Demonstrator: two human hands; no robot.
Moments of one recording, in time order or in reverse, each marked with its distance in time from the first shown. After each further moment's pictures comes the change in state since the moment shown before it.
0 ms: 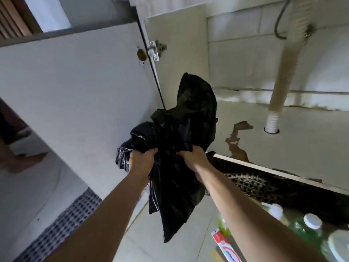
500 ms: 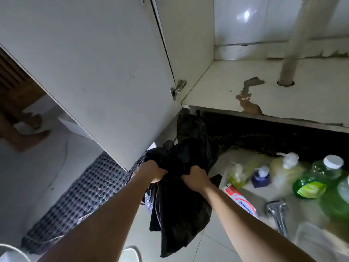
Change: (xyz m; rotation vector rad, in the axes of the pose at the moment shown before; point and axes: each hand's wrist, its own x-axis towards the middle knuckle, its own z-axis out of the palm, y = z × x) left_hand -0.002 -0.126 -0.069 1.271 -0.313 -0.098; right_hand -0.061 0.159 0.058 -0.493 -0.193 0.146
